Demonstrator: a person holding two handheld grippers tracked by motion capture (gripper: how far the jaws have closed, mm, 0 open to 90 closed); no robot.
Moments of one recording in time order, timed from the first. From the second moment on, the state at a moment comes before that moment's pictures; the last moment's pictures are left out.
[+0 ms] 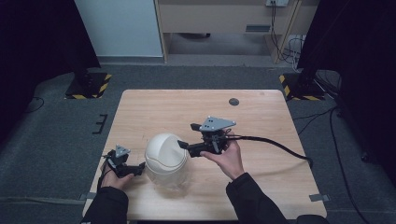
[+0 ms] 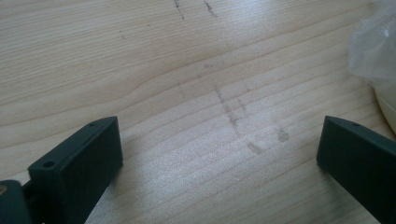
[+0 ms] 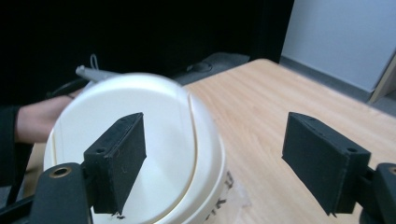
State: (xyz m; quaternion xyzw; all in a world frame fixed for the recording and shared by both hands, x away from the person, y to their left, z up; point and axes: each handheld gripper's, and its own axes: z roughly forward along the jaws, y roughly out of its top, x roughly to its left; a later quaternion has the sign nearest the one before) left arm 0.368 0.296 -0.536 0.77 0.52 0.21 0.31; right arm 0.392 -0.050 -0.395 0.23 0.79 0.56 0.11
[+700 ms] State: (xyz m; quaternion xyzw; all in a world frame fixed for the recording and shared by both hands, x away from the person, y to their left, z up) left arm 0.368 0.296 -0.536 0.77 0.52 0.21 0.31; right arm 0.397 -0.028 -0.430 0.24 0.83 0.50 0.09
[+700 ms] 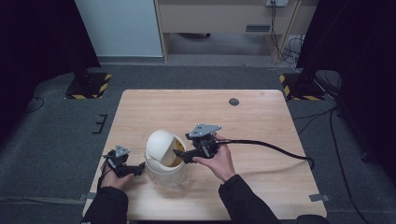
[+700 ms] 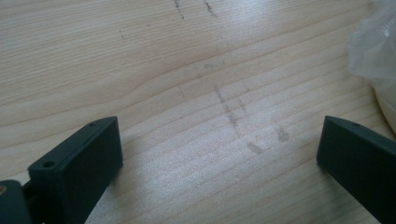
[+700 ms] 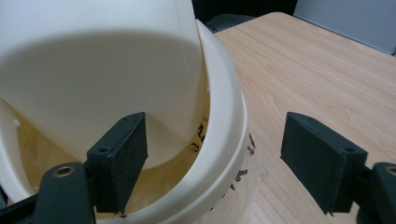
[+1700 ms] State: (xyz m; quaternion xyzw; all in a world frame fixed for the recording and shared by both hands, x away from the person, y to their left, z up) left arm 0.368 0.296 -0.536 0.77 0.52 0.21 0.31; right arm 0.404 -0.100 -0.385 0.28 0.80 0.50 0.16
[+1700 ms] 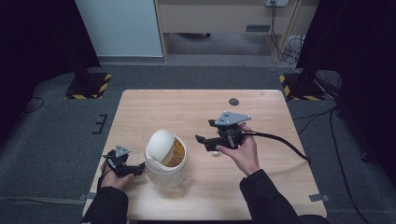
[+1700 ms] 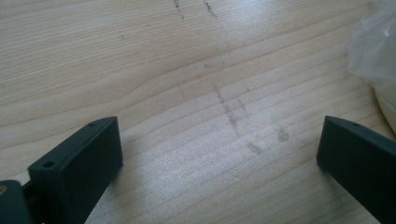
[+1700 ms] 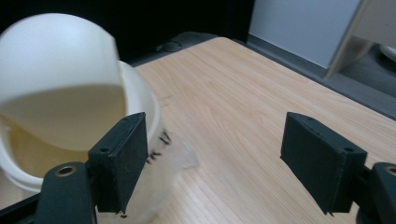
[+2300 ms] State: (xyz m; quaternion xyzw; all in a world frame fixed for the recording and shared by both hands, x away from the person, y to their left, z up) left arm 0.368 0.296 -0.536 0.77 0.52 0.21 0.31; right arm 0.415 -0.136 -0.433 0.32 0.81 0.45 0.17
